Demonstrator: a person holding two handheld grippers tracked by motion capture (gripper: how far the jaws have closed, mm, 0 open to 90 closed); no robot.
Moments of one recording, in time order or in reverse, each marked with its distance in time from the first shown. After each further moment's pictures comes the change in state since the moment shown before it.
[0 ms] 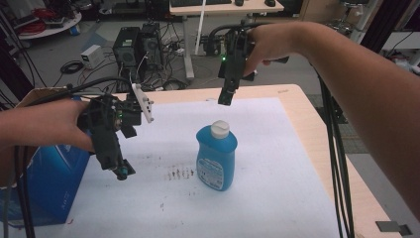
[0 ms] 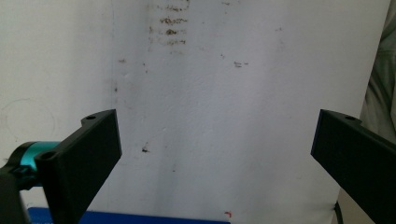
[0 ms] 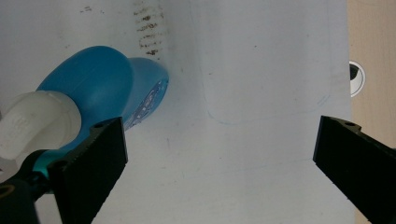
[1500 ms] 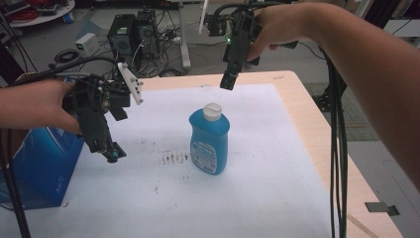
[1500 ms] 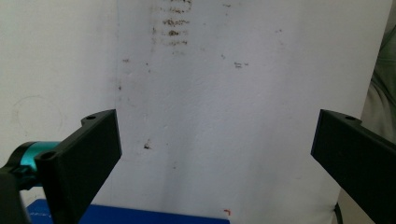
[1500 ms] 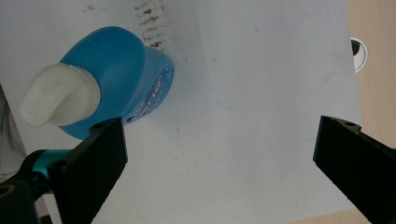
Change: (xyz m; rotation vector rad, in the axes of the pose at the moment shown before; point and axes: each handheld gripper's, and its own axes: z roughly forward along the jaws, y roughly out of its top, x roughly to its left) left arm -0.009 -0.001 -0.006 -0.004 0.032 0.000; right arm 0.013 -0.024 -0.011 -0.018 -0.019 0.096
